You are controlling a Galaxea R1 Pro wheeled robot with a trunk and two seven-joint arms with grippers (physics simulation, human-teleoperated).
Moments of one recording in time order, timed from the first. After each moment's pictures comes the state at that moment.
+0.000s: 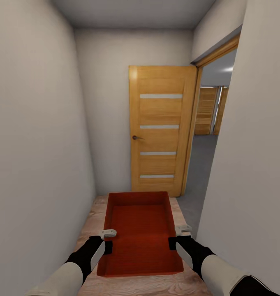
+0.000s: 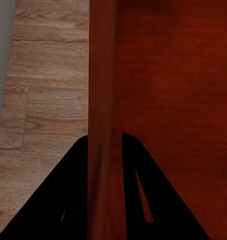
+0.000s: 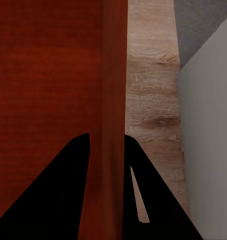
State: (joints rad) left arm -0.65 -0.13 0.01 -0.38 0.08 0.46 0.21; right arm -0.73 0.05 0.54 -0.25 -0.50 0.29 -0.23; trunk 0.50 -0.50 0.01
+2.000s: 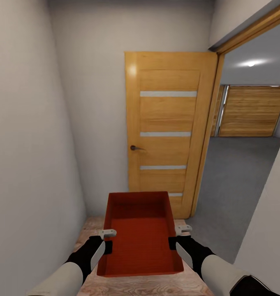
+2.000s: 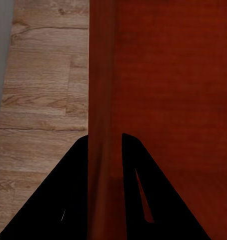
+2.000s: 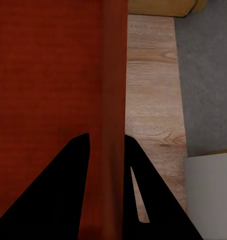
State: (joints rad) left arm -0.65 -0.13 0.01 -0.38 0.09 0.46 0.21; right arm -0.73 0.05 0.54 -0.25 -0.50 0.28 -0.23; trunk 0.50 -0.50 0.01
